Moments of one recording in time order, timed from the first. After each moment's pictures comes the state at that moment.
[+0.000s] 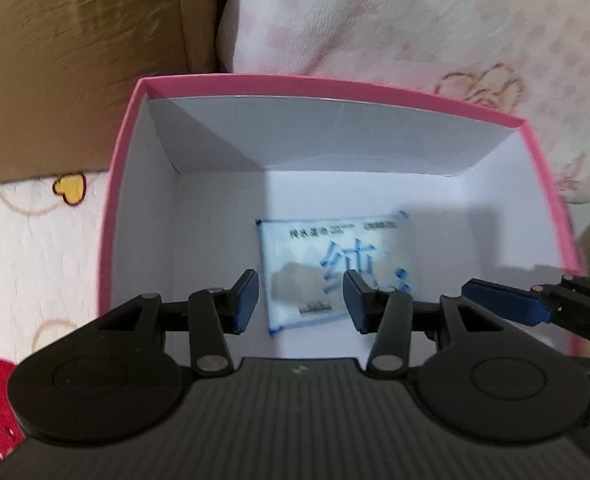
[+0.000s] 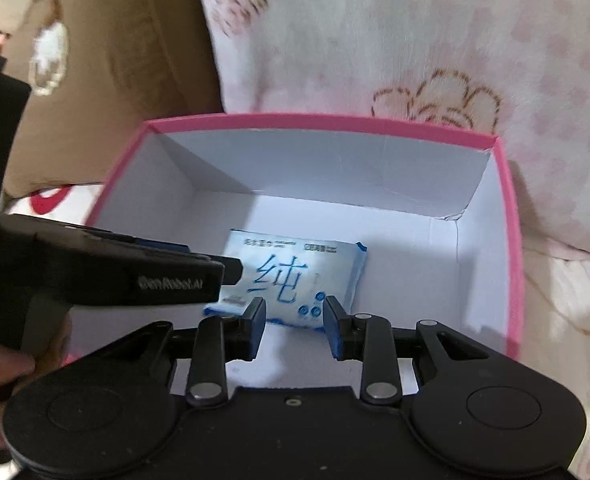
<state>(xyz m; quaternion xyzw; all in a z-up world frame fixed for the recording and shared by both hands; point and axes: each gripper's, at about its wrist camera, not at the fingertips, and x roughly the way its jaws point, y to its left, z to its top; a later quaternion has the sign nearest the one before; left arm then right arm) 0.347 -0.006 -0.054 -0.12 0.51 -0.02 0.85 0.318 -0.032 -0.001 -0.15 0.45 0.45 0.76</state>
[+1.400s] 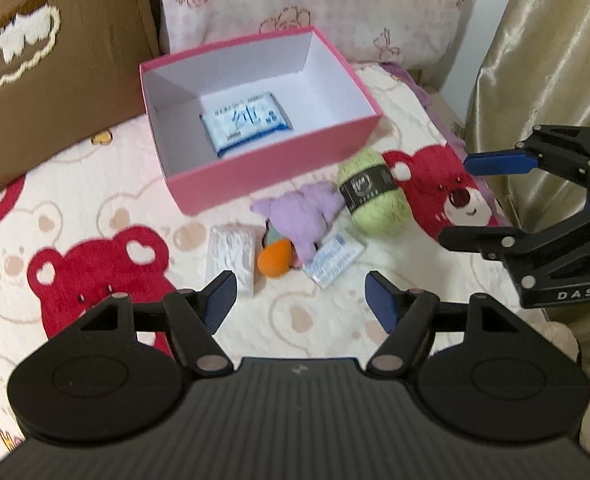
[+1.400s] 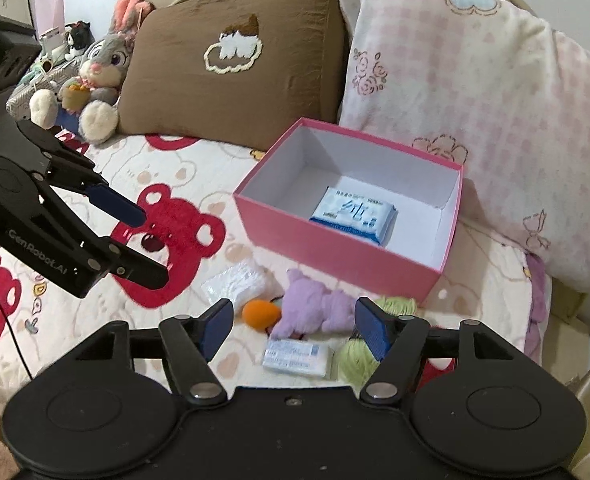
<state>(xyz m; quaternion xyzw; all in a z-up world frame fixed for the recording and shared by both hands) 0.103 -0.013 0.089 0.00 0.52 -0.15 0.84 0.127 -0.194 0.116 -0.23 0.35 0.51 0.75</state>
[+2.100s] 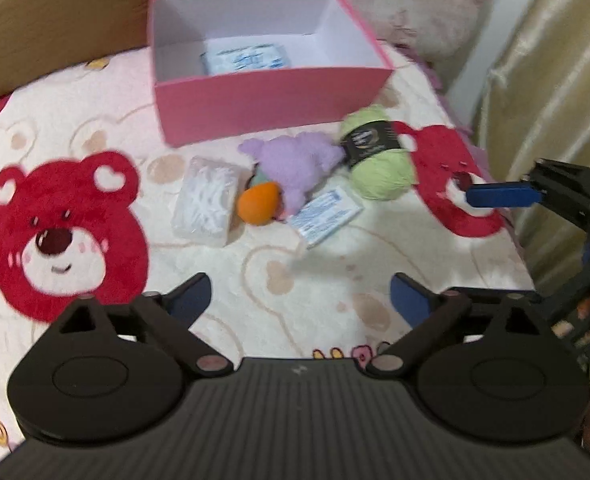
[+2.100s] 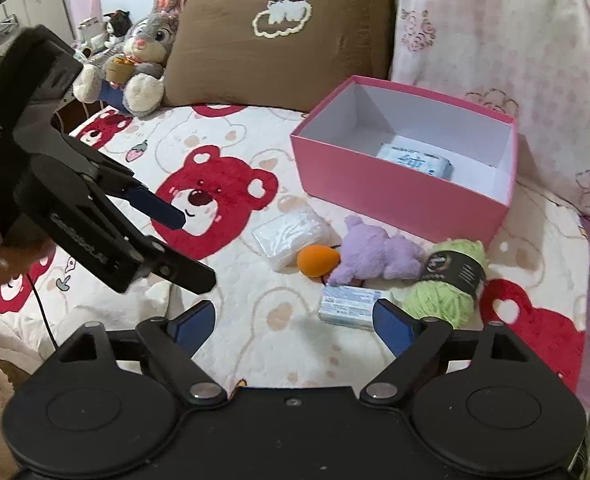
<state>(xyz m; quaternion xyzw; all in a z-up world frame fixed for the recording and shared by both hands) 0.066 -0.011 0.012 -0.07 0.52 -0.12 0.84 0.098 -0.214 0.057 -0.20 0.36 0.56 0.71</state>
